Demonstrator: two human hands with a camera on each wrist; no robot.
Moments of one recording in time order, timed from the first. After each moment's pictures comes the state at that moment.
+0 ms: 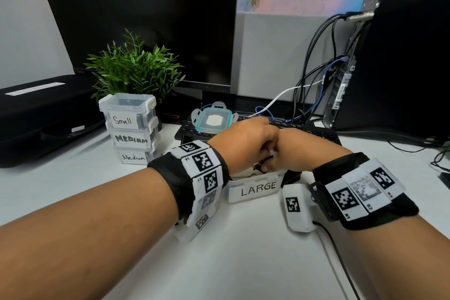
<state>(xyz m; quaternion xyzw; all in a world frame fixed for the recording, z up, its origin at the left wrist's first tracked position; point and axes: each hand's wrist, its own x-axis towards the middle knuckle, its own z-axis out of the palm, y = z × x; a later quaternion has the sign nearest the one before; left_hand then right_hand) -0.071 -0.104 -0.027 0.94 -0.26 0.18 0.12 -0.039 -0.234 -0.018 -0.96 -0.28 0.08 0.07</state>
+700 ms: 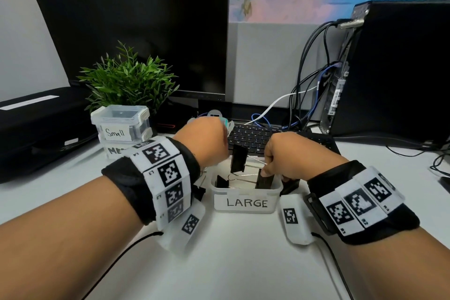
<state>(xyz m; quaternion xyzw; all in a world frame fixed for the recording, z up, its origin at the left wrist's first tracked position) -0.077 -0.078 -0.001 1.00 0.02 0.08 0.04 -0.035 -0.232 -0.011 -0.97 -0.25 0.07 0.01</state>
